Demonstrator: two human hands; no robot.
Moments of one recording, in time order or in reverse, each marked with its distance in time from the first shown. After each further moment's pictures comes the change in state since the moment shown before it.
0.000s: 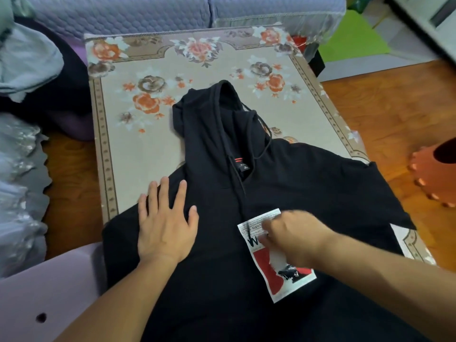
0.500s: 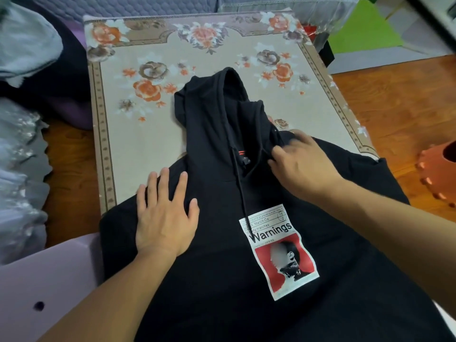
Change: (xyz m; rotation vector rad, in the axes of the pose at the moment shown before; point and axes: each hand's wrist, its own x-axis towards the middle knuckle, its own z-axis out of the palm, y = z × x) left_hand 0.000 0.001 0.002 0.013 0.003 -0.002; right_hand 0.071 0.072 -0.016 -0.205 0.710 0.063
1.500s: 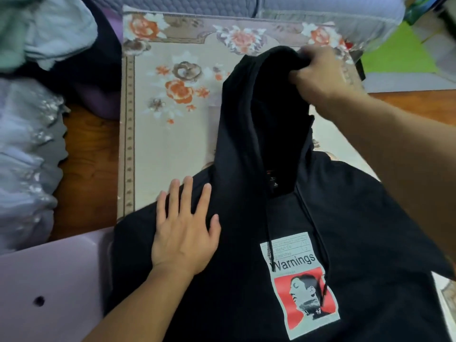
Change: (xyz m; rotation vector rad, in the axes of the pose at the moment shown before) left_hand 0.004 -0.005 0.009 -0.030 -0.023 0.017; right_hand 0.207 0.020 -0.033 0.940 0.109 0.476
